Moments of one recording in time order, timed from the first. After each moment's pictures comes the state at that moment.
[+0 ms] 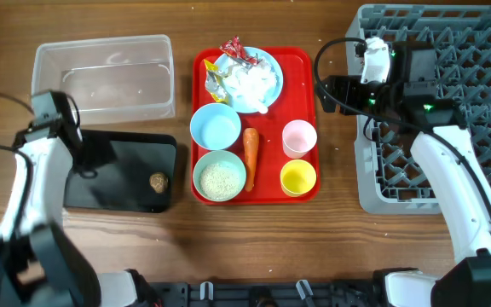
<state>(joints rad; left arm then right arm) 0.30 1.52 1.06 -0.84 -0.14 -0.11 0.07 1.48 1.17 -0.53 -0.39 0.13</state>
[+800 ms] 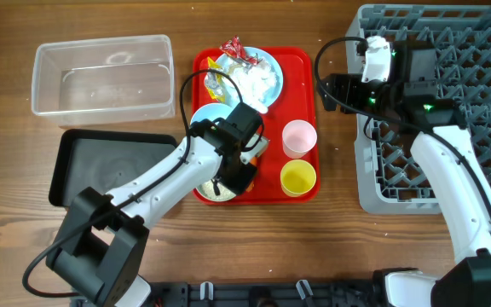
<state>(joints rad) -0.64 1.72 1.13 -0.87 0.13 -0.01 0.07 1.48 1.17 -0.52 -0.37 0.13</state>
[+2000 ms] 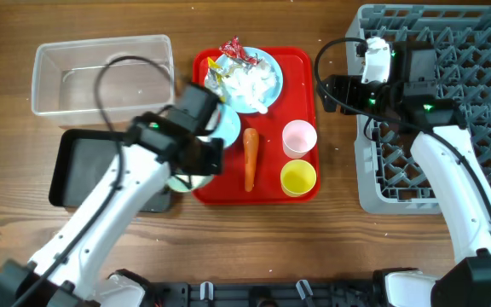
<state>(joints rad) -0.46 1.44 1.22 -1.10 0.09 -0.42 0.07 1.48 1.17 -0.54 -0.37 0.13</state>
